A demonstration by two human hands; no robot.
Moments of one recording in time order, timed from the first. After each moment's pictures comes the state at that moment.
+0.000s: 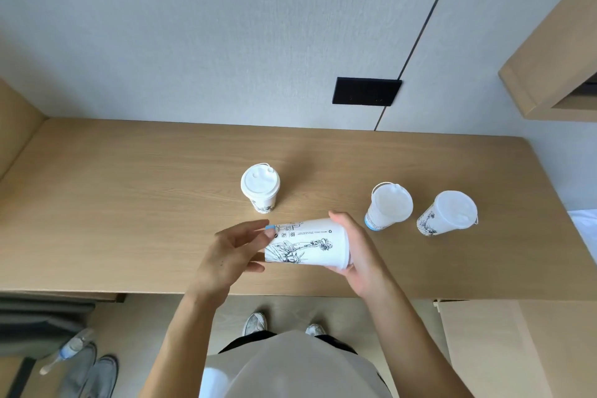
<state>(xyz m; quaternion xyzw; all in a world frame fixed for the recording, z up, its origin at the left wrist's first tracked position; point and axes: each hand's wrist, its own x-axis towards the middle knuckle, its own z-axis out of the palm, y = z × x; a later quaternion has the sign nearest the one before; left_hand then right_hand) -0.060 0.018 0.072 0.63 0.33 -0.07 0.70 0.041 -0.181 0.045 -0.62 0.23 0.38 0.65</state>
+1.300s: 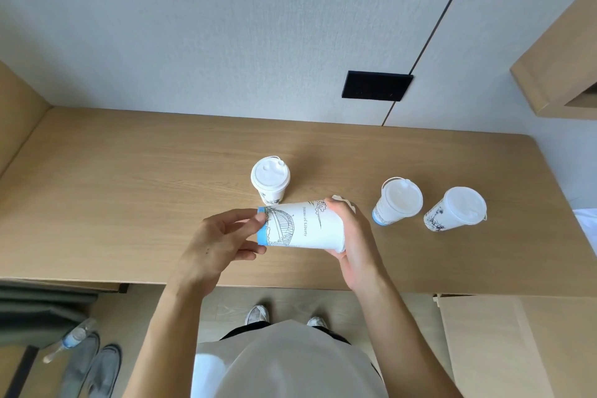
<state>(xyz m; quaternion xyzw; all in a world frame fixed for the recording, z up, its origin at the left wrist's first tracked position) -0.072 0.050 0.090 0.62 0.31 -0.06 0.72 0.018 -0.145 0.079 -0.61 0.17 0.28 0.72</state>
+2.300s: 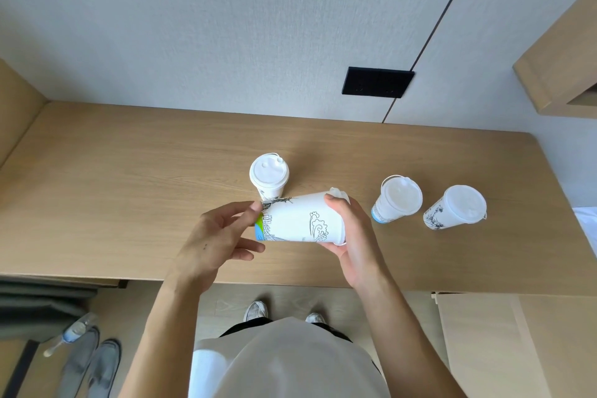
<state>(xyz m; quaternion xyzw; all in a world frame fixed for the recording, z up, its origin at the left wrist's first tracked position) -0.070 0.049 0.095 0.63 0.31 -0.05 0.71 0.020 -0.146 0.088 -0.60 0.15 0.29 0.73</state>
